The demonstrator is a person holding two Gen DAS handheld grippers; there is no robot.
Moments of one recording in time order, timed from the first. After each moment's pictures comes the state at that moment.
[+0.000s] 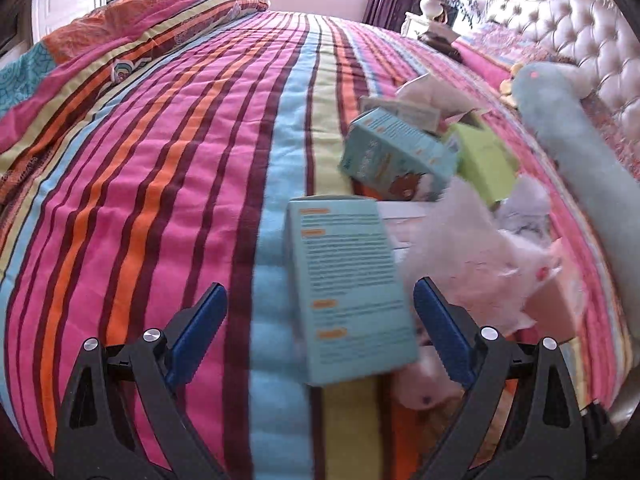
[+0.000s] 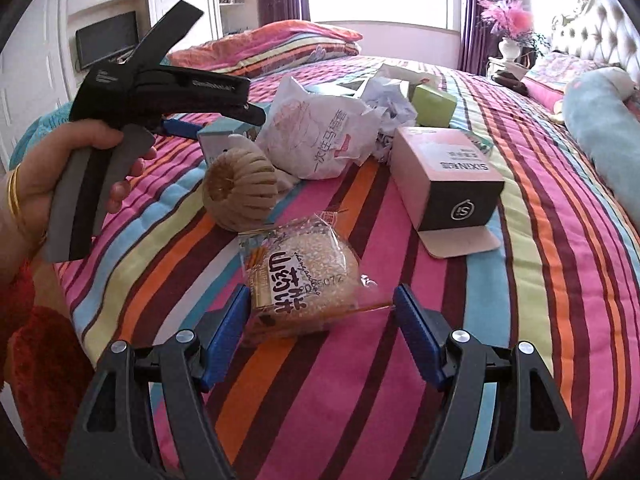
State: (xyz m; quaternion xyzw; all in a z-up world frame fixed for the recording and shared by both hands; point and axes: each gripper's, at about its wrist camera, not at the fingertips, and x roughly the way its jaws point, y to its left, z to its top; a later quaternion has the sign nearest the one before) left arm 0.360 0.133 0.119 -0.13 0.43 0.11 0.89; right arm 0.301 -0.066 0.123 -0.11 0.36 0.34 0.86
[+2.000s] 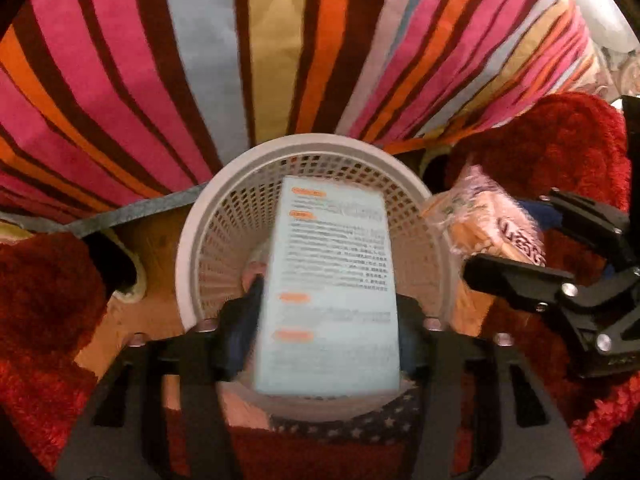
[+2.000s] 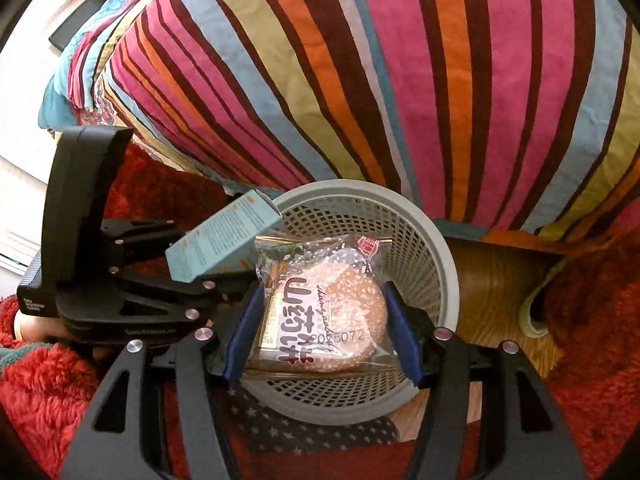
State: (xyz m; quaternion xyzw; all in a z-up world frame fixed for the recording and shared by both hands) left arm 0.033 -0.007 -0.099 -0.09 0.65 -0.09 0.75; right arm 0.086 -0.101 -0.025 -0.01 0.59 0.35 0.73
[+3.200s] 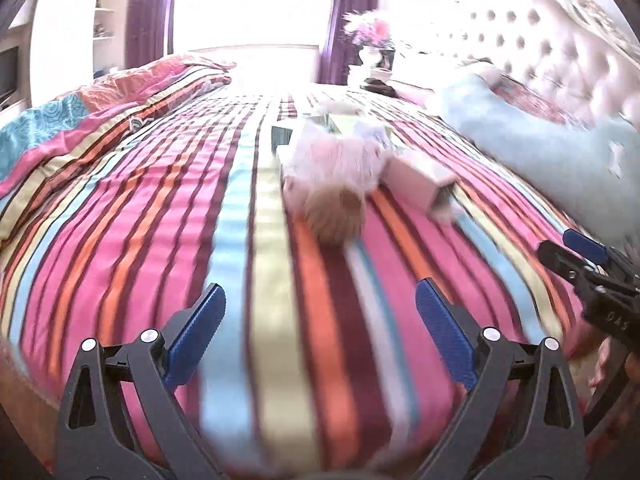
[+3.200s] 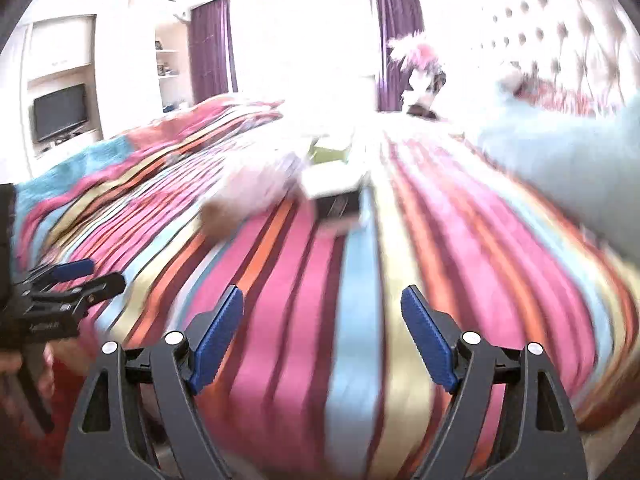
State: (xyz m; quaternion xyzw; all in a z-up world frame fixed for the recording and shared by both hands) left arm 0.182 0.006 0.135 -0.07 0.31 0.07 0.94; right arm 0.243 -0.164 0.160 -0.03 0.26 0.22 0.94
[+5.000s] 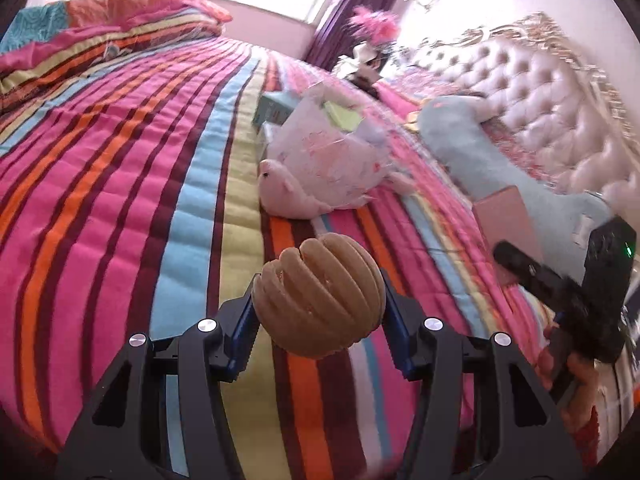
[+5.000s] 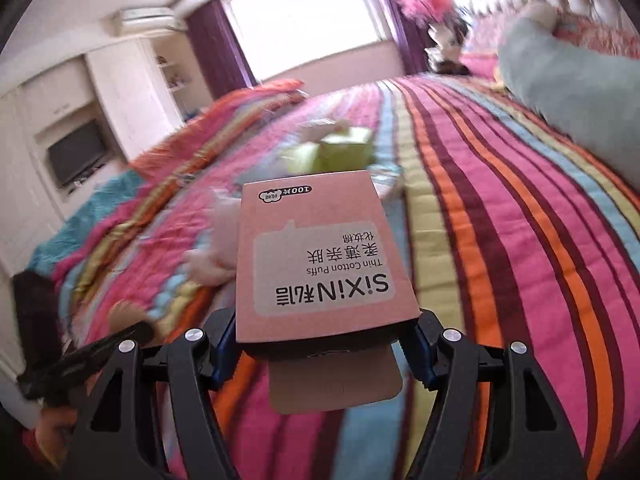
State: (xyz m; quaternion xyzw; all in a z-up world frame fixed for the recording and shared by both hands) left arm 0.188 0.060 0.119 -0.22 0.32 -0.03 0.92; right arm 0.290 -0.162 0.161 0.07 0.31 0.33 0.89
